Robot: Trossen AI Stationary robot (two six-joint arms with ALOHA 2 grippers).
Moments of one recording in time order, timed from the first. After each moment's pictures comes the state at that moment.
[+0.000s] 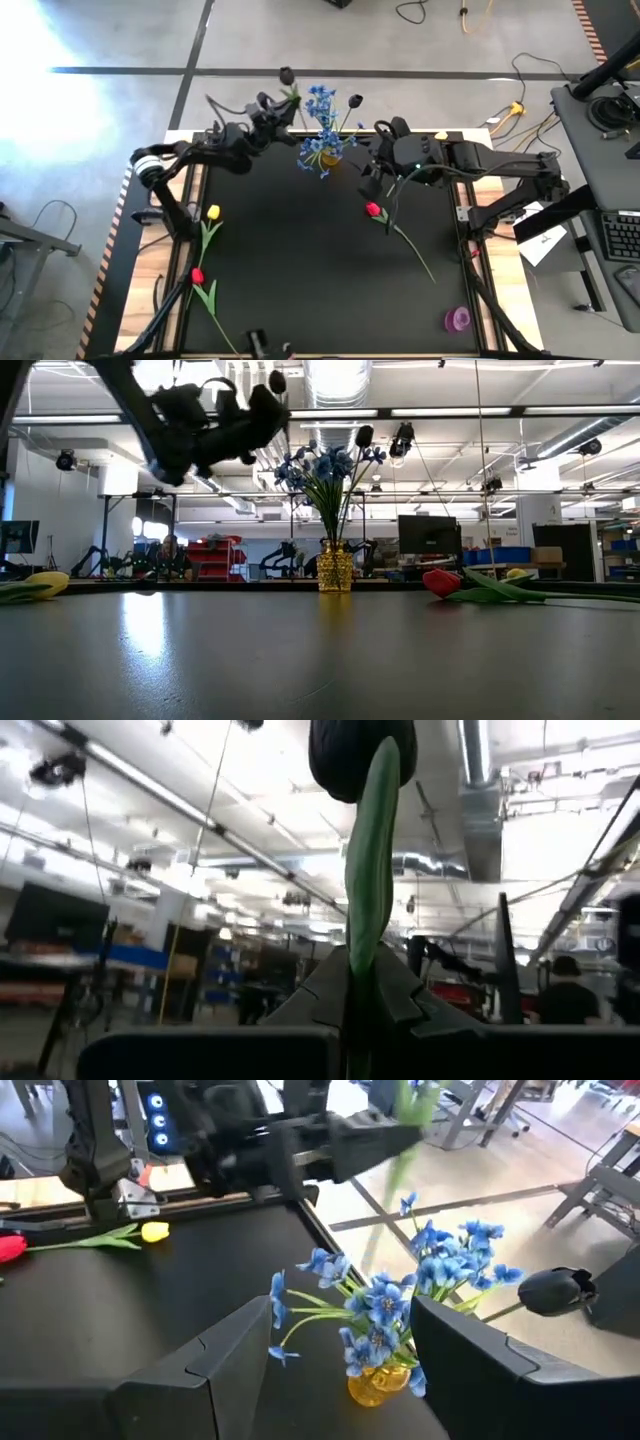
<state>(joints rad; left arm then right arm) 0.64 1.72 0.78 1.57 0.06 -0.22 0.02 1.39 1.60 -0.69 0.52 0.05</state>
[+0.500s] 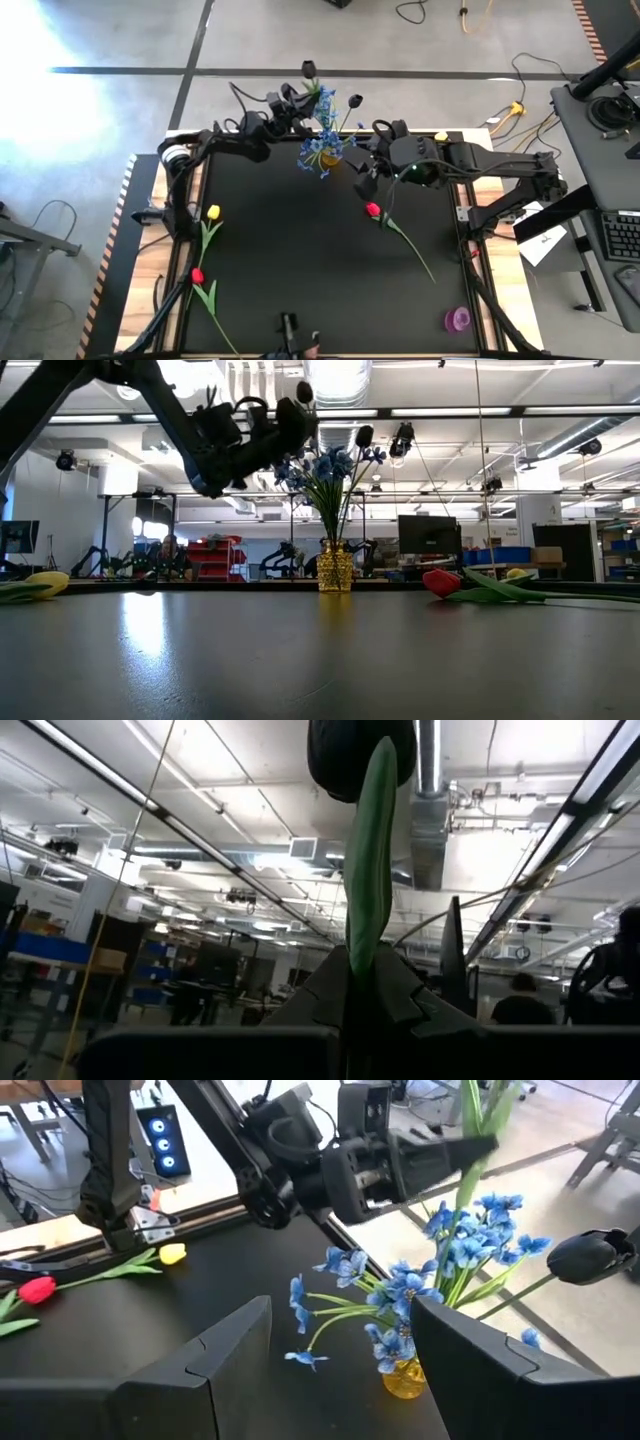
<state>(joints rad) 0.66 1.95 1.05 1.57 0.22 -0.36 0.02 1.41 1.60 -0.68 0.52 0.21</state>
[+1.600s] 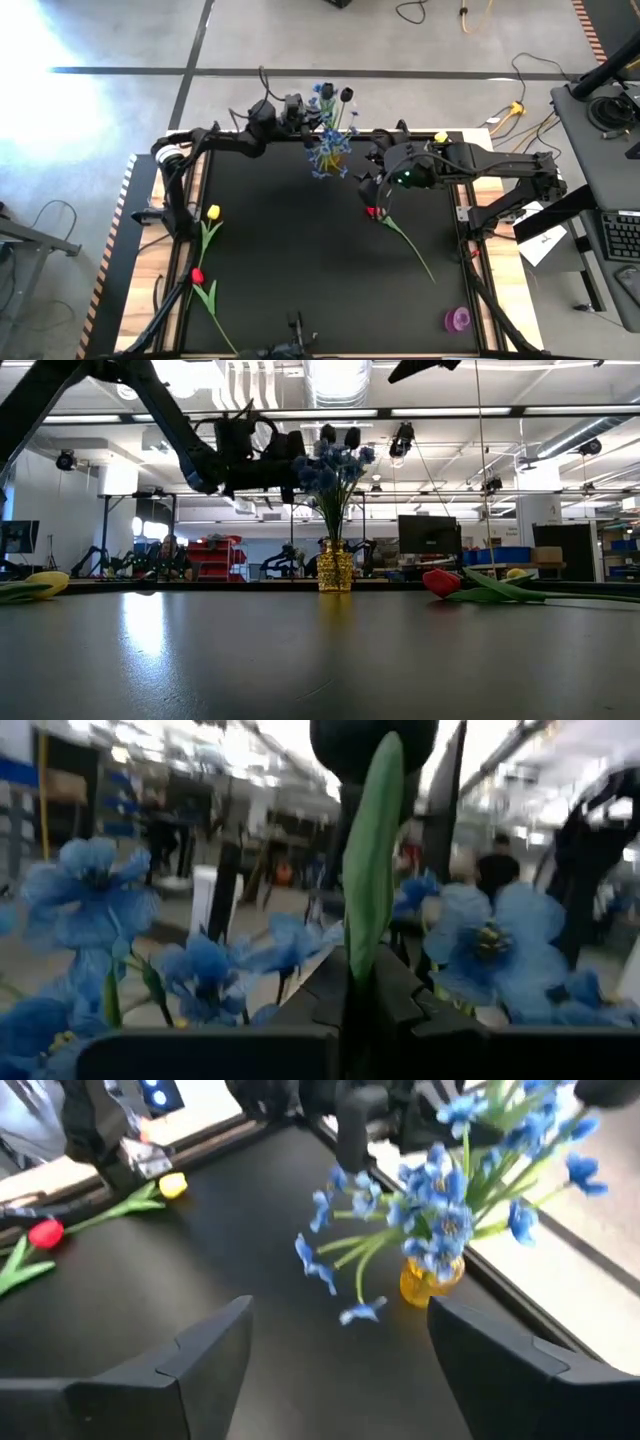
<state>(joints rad) 0.71 1.91 1.05 1.07 0.47 -0.29 0.01 1.42 1.60 -0.89 0.44 0.43</state>
